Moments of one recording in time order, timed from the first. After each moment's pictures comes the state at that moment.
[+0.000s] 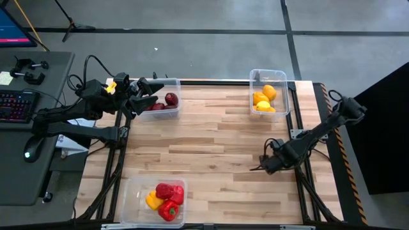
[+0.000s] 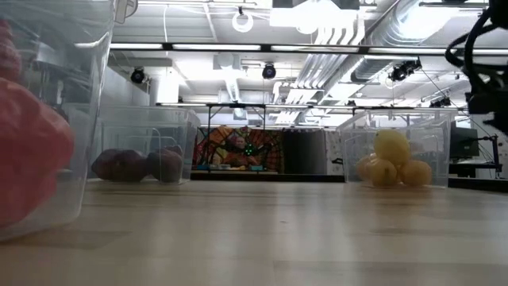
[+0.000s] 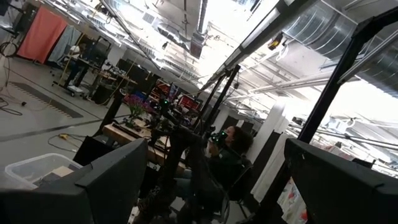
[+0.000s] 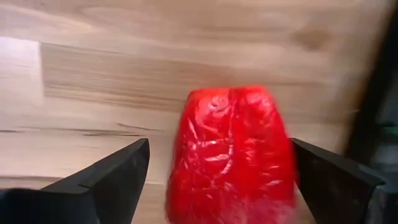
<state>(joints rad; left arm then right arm) 0.13 0.77 0.90 0.18 0.01 -0.52 0.58 1.29 0.67 -1.01 0.00 2.01</state>
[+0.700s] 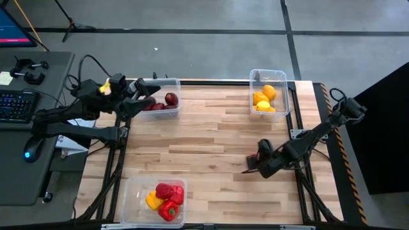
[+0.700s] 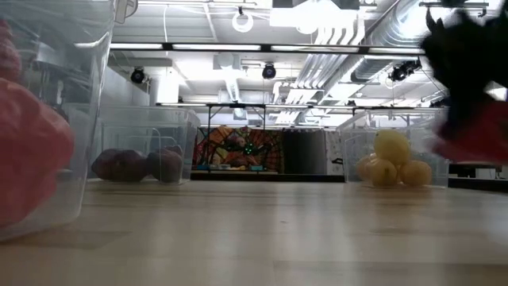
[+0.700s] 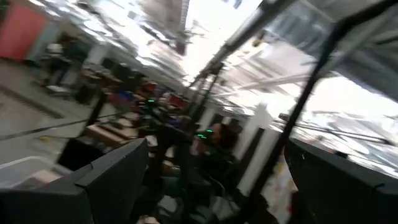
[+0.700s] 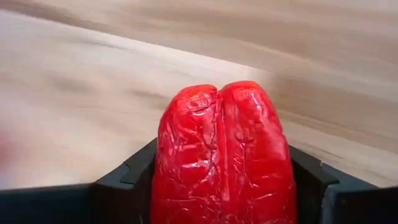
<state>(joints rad) 0.13 0.74 0.90 0.18 0.07 -0.52 0.58 1.29 0.72 -0.69 0.30 1.89</state>
